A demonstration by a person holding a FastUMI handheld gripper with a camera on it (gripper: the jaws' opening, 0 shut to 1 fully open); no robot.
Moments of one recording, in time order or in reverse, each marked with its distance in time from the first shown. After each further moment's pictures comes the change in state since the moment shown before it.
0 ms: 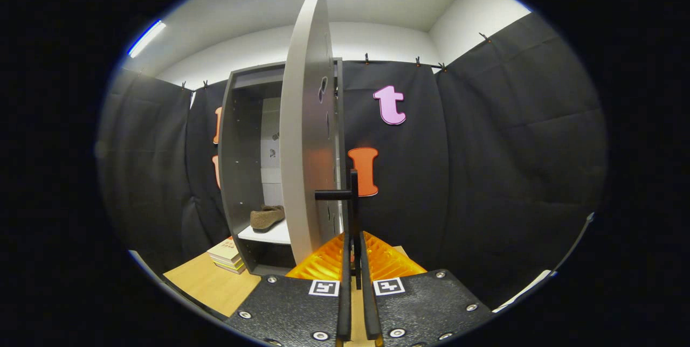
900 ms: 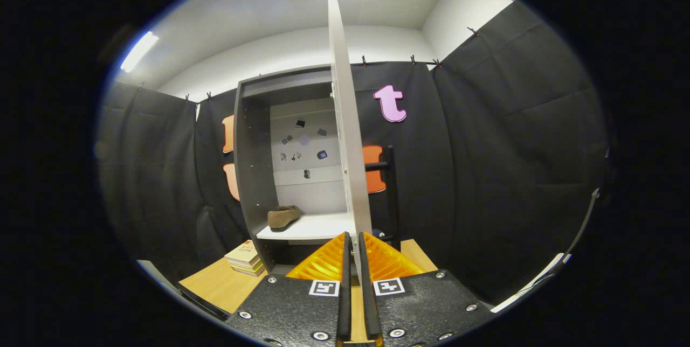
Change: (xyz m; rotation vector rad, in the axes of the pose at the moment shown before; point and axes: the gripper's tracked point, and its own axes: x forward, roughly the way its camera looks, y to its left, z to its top) arm -0.038 0.030 -0.026 0.072 0.001 0.038
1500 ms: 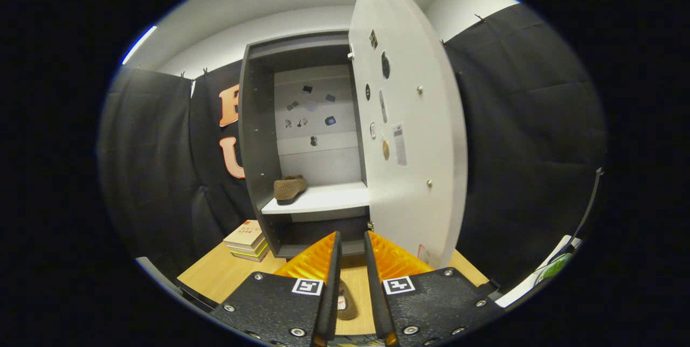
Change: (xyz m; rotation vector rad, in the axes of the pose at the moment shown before) arm 0.026 0.075 -0.079 -0.014 0.136 -0.048
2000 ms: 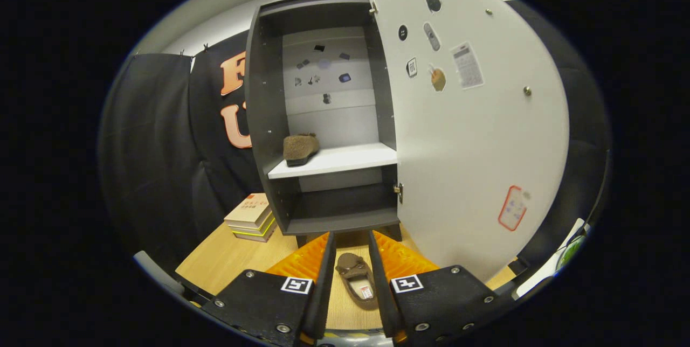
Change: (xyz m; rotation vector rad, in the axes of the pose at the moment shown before) arm 0.047 0.056 -0.090 -0.003 0.163 0.025
